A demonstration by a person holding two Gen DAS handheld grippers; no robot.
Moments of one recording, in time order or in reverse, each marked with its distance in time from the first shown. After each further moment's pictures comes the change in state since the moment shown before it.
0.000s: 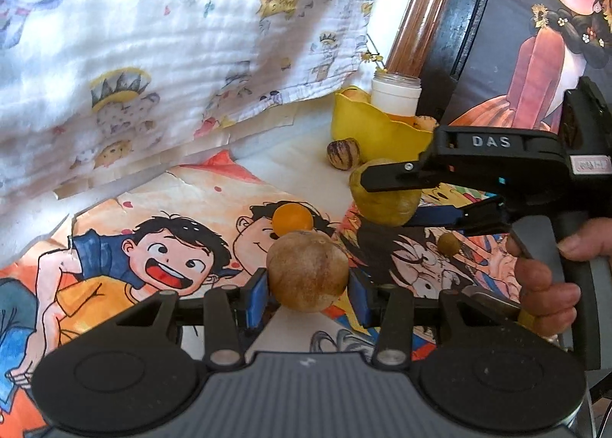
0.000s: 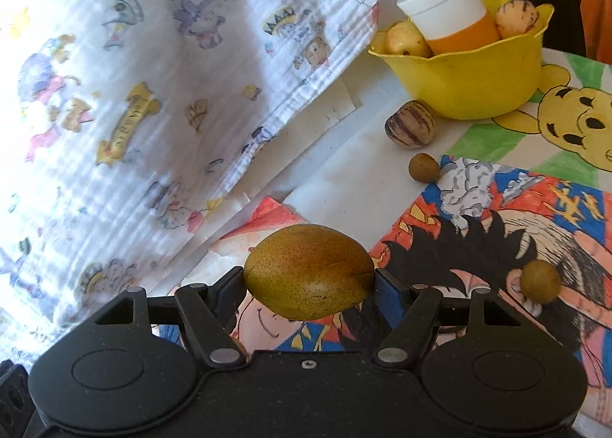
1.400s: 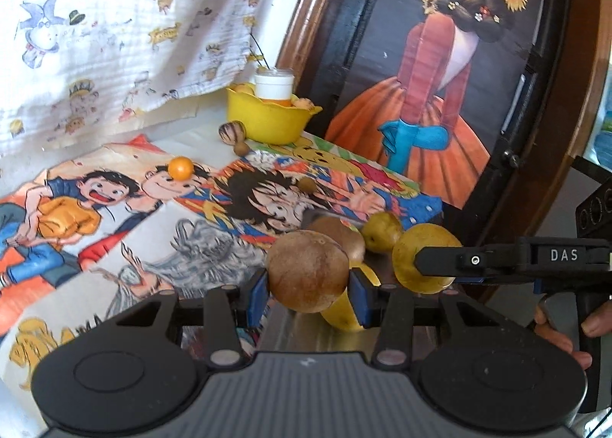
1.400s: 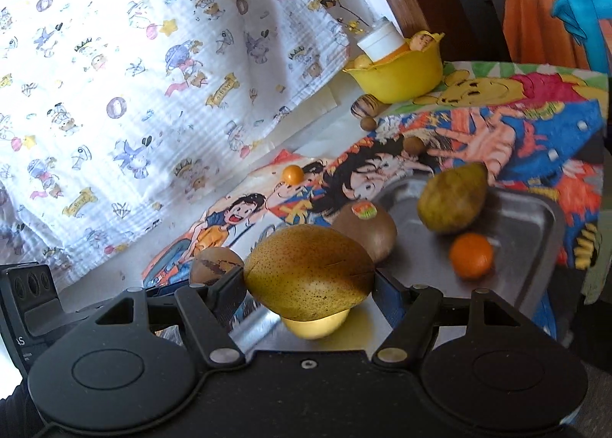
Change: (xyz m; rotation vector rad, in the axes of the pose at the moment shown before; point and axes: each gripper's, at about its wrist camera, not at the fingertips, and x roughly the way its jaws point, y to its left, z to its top) left arm -0.125 -0.078 -0.086 0.110 -0.010 -0.212; right arm -0.216 -0.008 -0.190 -0.007 -0.137 -0.002
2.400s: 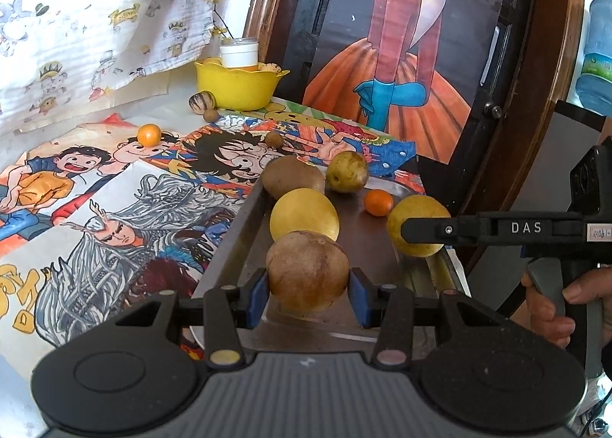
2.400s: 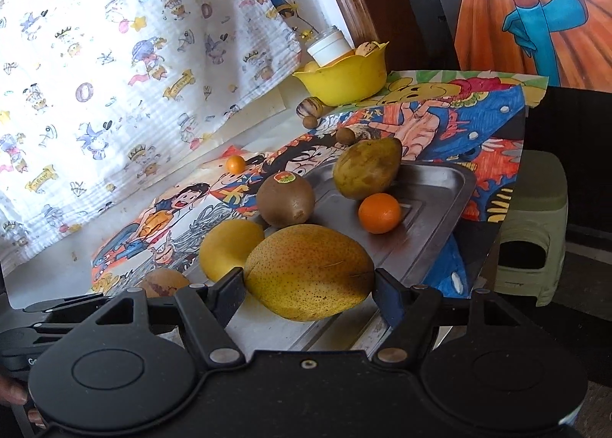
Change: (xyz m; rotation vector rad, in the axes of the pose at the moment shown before) left arm 0.000 -0.037 -0.040 0.103 0.074 -0.001; right arm -0.023 -0.029 -0.038 -0.055 -0.066 -0.150
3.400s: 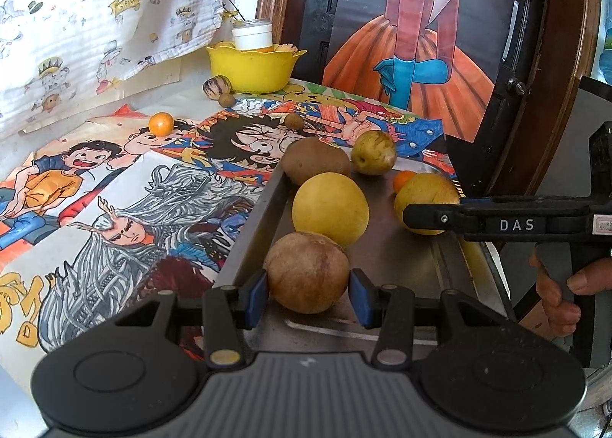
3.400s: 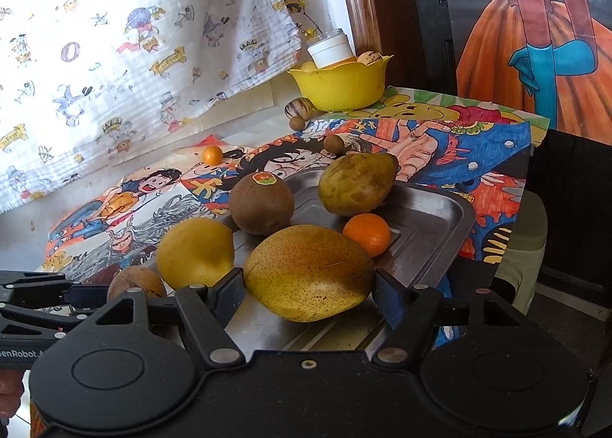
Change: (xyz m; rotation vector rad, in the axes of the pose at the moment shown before) left arm 0.023 0.003 0.003 0.035 0.061 0.073; right arm 0.030 0.007 0.003 -0.151 -0.012 -0.105
